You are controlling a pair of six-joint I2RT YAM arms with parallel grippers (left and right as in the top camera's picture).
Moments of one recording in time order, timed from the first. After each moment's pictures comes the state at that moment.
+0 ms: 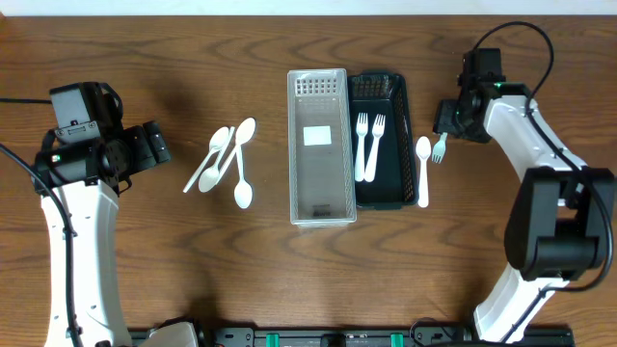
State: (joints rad) left arm 0.25 1.35 1.24 -0.94 -0.06 -0.11; right arm 0.01 1.99 1.41 -0.68 0.06 0.25
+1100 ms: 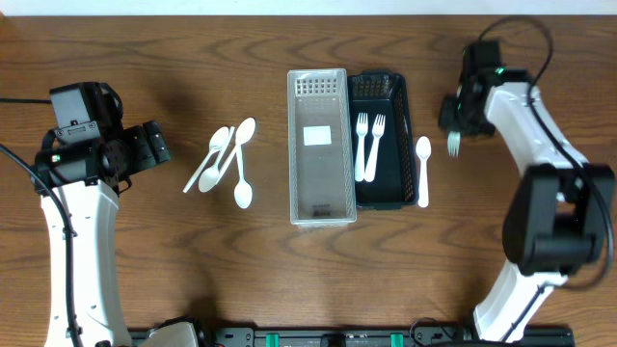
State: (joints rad) left arm 0.25 1.35 1.24 -0.94 -0.06 -0.11; right arm 0.02 1.97 1.56 -0.87 0.06 0.26
